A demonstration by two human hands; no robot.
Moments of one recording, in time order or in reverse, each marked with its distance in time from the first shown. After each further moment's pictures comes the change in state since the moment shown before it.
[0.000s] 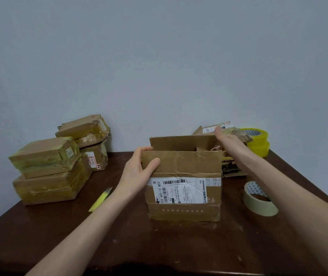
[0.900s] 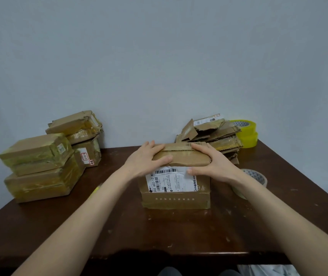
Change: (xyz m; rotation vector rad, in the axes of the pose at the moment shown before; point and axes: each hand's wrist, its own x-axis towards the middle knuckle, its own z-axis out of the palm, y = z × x) left_hand 0.029 0.013 0.022 0.671 -0.432 0.064; right_hand -0.041 0.051 0.017 -0.286 -0.184 -0.270
